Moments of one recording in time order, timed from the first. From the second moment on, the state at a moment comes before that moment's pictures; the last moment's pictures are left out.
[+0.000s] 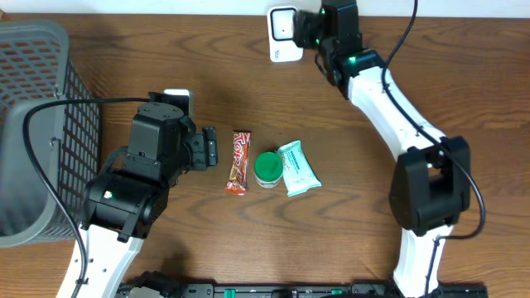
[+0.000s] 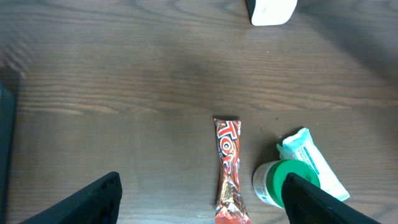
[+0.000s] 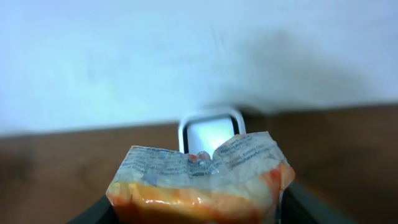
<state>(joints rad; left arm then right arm) -0.32 1.06 1.12 -0.85 -0.09 -0.26 0.34 2.11 1.75 -0.05 0.04 0.40</state>
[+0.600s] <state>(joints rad) -0.32 1.06 1.12 -0.85 -0.09 -0.26 0.36 2.60 2.25 -0.10 0.10 0.40</state>
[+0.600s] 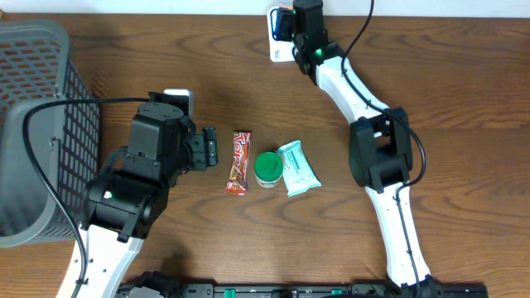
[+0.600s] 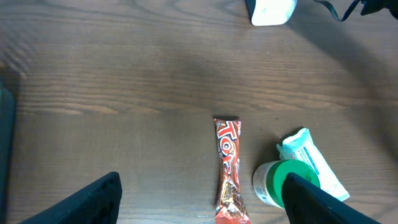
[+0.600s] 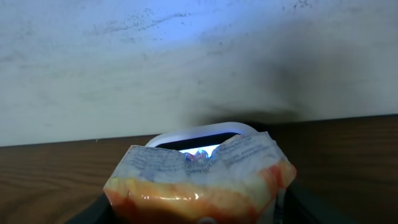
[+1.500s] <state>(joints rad) -0.32 1.06 1.12 -0.85 -0.09 -0.26 -0.25 2.32 2.28 -1.17 0.56 0.23</state>
